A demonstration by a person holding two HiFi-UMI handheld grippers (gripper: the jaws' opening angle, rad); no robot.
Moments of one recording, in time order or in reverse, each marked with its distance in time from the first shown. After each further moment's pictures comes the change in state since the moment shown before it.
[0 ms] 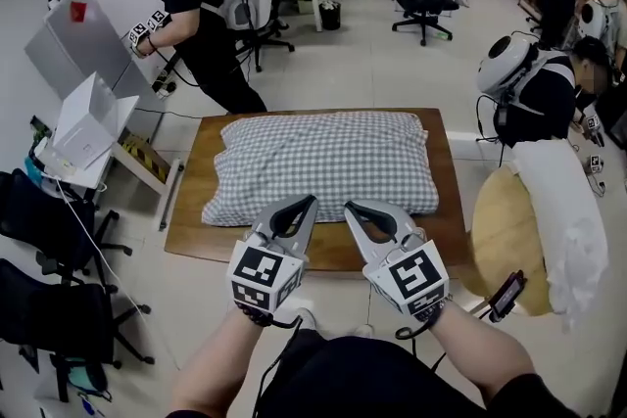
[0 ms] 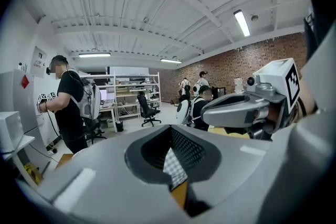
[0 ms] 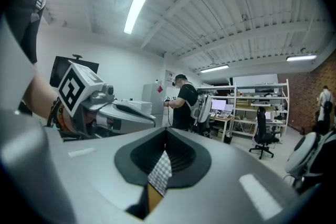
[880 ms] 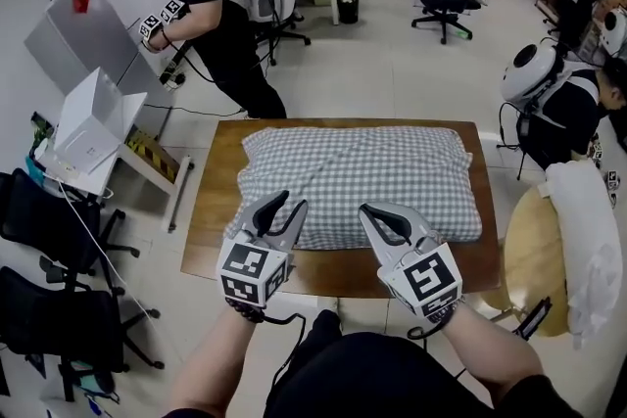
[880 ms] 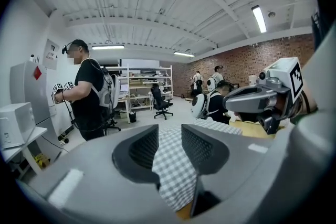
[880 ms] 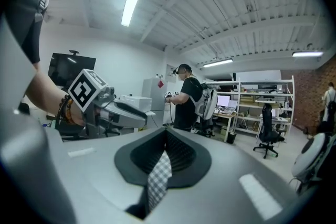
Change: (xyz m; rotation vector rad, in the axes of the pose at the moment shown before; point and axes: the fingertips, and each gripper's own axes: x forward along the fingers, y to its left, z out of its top) left arm 0.005 0.193 -0.062 -0.099 0.067 0.078; right arm 0.152 -0.018 -0.016 0.012 0.046 0.000
